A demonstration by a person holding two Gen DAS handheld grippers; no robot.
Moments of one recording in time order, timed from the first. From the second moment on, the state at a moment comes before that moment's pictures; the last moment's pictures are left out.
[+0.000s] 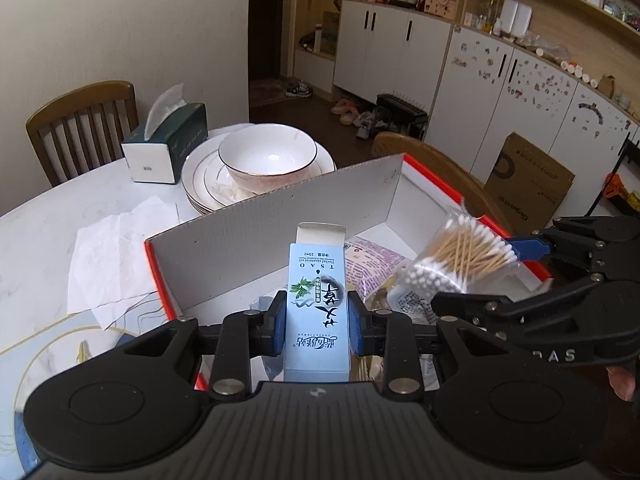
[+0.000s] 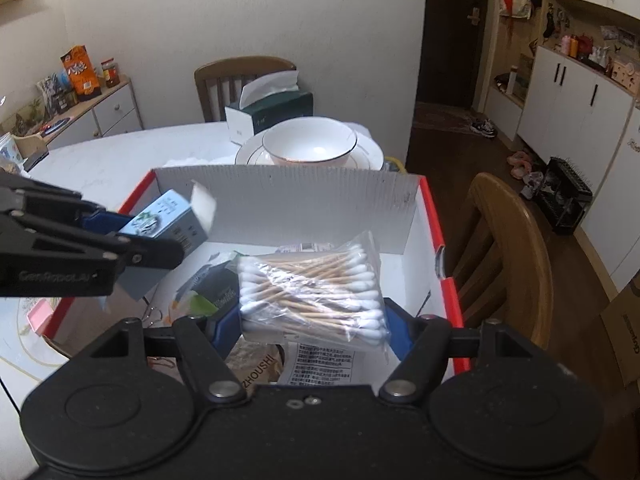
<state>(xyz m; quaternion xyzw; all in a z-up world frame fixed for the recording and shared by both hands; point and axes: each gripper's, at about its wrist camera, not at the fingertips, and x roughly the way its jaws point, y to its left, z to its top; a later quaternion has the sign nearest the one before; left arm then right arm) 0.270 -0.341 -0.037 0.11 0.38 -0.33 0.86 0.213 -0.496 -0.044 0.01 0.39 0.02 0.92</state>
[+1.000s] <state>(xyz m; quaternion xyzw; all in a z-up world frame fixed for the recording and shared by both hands) 0.300 -0.380 -0.085 0.17 0.41 -0.32 0.83 0.241 -0.493 -0.081 -0.07 0.43 0.06 0.90</state>
